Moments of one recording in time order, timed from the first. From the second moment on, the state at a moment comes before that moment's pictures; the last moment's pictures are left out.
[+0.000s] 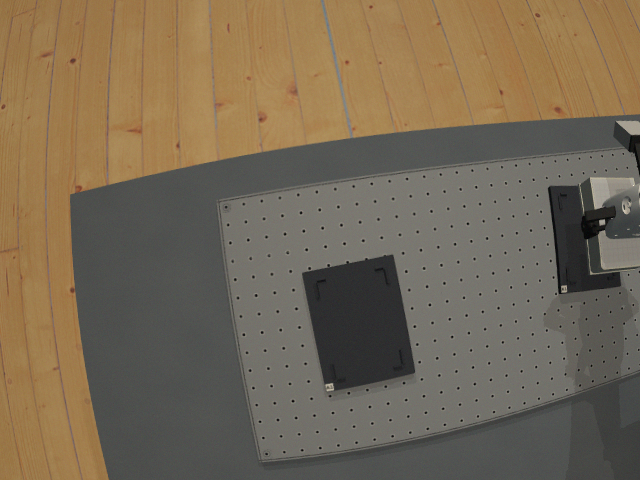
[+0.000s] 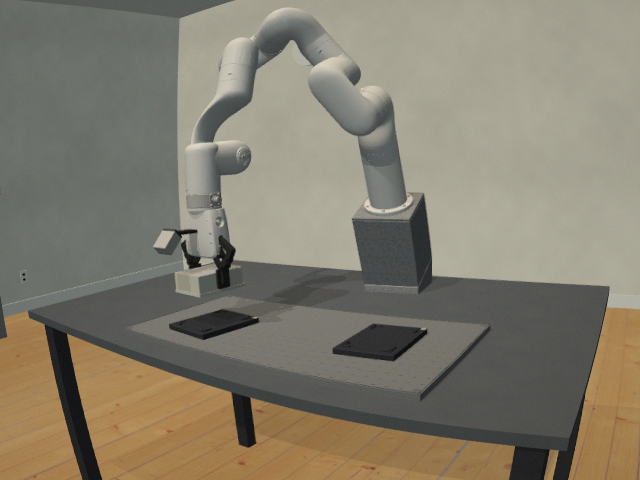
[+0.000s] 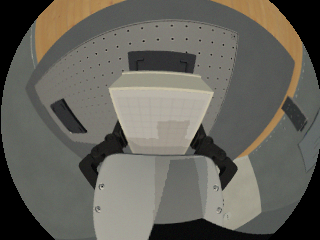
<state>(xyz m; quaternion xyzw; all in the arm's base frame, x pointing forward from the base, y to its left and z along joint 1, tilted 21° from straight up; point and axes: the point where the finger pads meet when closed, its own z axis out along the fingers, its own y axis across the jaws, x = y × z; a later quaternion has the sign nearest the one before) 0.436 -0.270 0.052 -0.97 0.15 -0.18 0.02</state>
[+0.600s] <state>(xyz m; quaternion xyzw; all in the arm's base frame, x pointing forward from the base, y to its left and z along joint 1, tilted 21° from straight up) 0.445 -0.271 0.028 -0.97 0.15 -0.18 0.02</state>
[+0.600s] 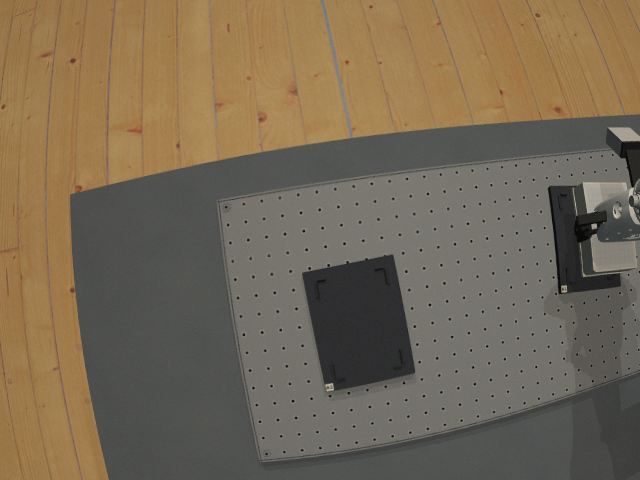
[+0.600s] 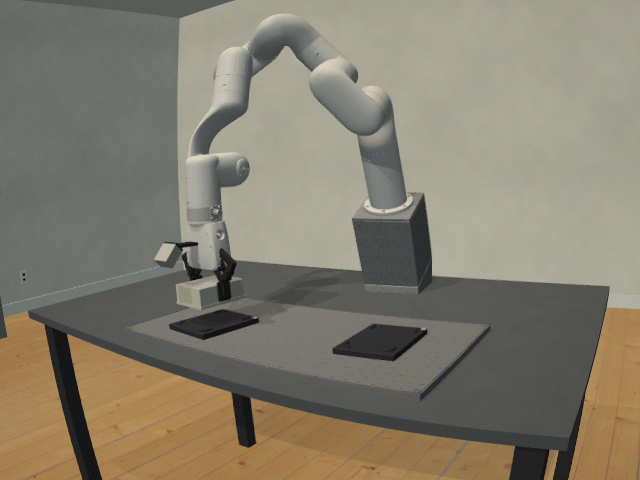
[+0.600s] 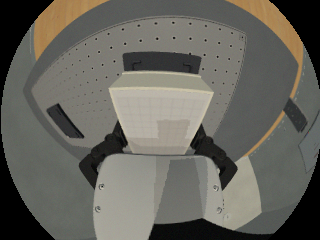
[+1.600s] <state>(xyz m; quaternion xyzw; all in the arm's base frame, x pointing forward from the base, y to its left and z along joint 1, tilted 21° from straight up) 0.457 -0.272 -0.002 -0.97 0.15 -0.18 0.01</state>
